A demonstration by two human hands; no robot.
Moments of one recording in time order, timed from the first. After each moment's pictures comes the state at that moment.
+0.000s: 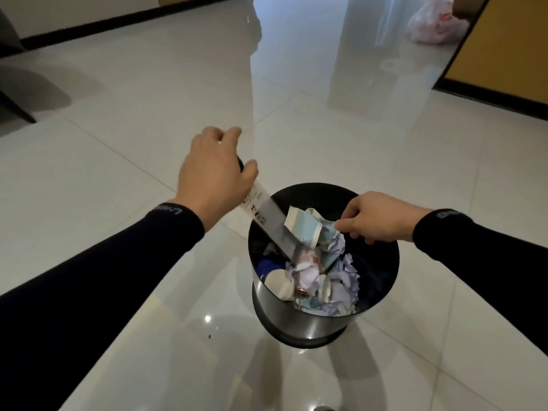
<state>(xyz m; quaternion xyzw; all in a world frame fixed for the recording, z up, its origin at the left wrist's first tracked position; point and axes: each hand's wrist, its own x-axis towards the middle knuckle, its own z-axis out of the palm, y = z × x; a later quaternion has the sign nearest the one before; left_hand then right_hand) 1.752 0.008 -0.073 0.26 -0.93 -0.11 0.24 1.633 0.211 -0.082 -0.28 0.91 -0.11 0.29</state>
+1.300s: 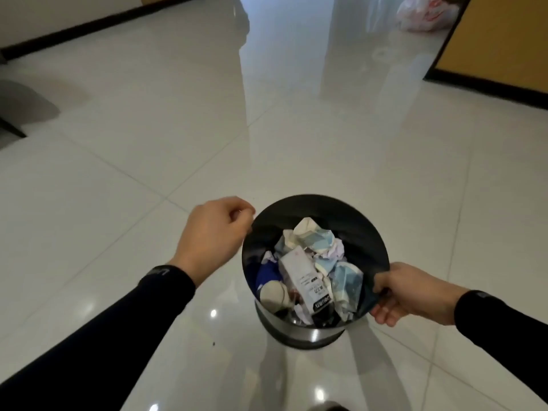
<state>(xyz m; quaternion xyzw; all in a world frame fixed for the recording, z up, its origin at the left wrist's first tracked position) 1.775 0.030 -0.077 0.27 -0.88 -0.36 0.14 1.658 0.284 -0.108 -0.05 0.79 -0.33 0.51</state>
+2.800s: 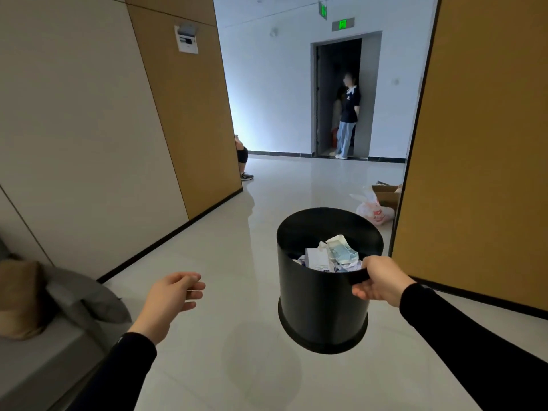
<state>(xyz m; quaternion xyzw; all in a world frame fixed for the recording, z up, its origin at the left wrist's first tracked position) 1.812 -0.147 0.681 0.35 -0.70 -0.58 0.22 1.607 0.147 0.679 0.07 0.75 -0.62 0.24</state>
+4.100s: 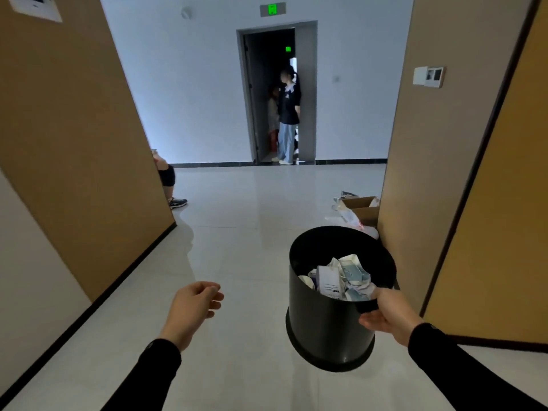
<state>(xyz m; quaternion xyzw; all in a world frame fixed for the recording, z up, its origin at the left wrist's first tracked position) 1.077 -0.589 0.648 0.21 -0.77 -0.59 0.10 1.009 -0.258 0.619 0.24 0.68 -0.68 0.13</state>
